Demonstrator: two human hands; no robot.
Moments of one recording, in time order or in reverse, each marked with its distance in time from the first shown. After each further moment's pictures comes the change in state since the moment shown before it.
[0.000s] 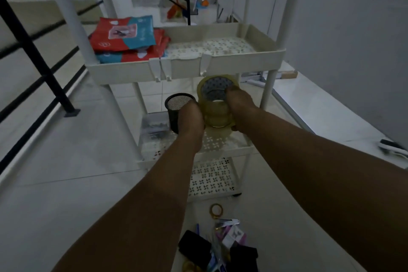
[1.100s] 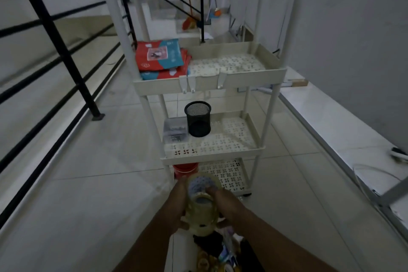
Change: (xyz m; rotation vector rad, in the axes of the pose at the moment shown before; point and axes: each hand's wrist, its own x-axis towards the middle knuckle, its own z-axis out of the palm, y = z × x) left_hand -0.090 -0.095 -0.141 0.338 -0.071 -0.385; right_hand -0.112 0.176 0.056 -0.062 -0.433 0.287
